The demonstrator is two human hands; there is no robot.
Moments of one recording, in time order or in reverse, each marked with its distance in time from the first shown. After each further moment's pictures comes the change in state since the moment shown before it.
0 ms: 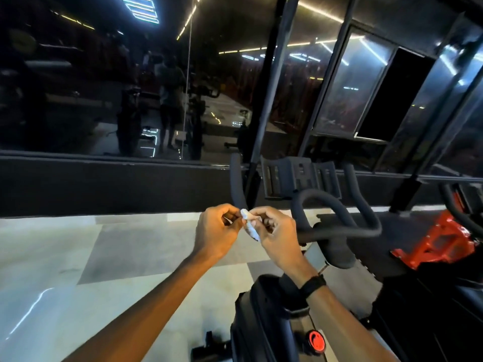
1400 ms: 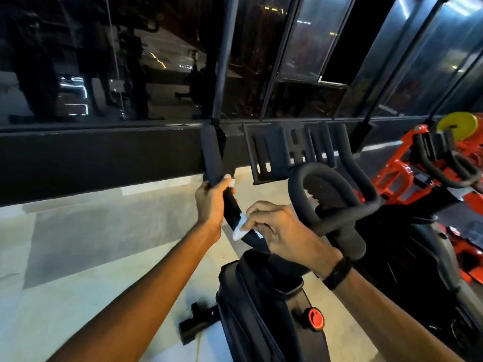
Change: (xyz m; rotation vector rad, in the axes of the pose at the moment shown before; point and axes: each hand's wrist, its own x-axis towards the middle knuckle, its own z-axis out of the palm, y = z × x) left_hand 0.107 -0.070 0.079 -0.708 0.051 -0.808; right_hand 0.047 0.059 -0.006 -0.321 -0.432 -0.026
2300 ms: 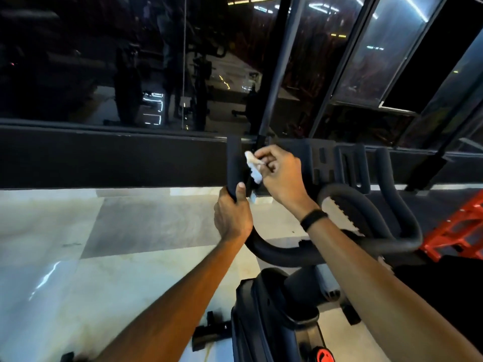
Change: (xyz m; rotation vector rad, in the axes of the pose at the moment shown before) left_hand -0.026 -0.013 0.024 0.535 0.379 0.348; right_hand 0.109 0.024 -0.028 0.109 0.425 0.099
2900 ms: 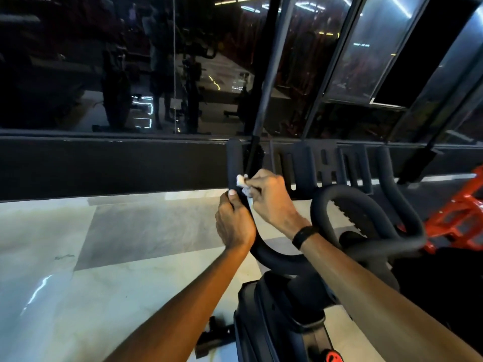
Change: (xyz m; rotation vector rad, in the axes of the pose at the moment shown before) left_hand 0.003 -0.004 0.004 -0.055 0.027 -0.013; right_hand -0.022 0.022 0.034 -0.141 -0.103 -0.170
